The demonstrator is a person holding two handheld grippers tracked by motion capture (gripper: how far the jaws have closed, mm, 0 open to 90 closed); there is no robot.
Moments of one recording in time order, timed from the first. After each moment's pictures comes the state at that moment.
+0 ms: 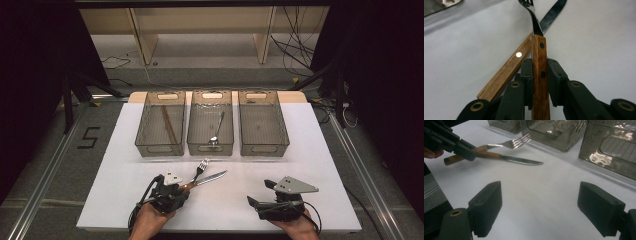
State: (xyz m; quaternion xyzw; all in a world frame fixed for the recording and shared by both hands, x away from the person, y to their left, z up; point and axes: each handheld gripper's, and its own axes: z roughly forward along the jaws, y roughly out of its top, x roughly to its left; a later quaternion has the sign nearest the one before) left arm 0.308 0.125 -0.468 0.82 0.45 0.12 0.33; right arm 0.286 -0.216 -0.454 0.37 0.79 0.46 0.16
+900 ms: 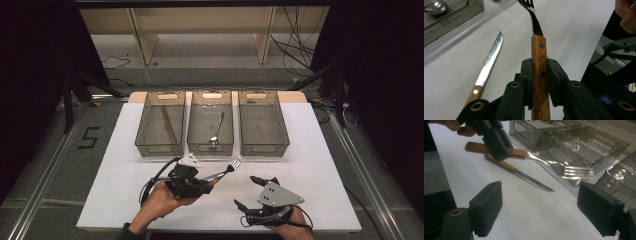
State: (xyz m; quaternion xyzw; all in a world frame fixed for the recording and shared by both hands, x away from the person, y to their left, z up) left arm 0.337 0.081 -0.413 0.87 0.32 0.00 0.38; right arm 0.272 -0.180 -0.434 0.22 0.83 0.46 0.24
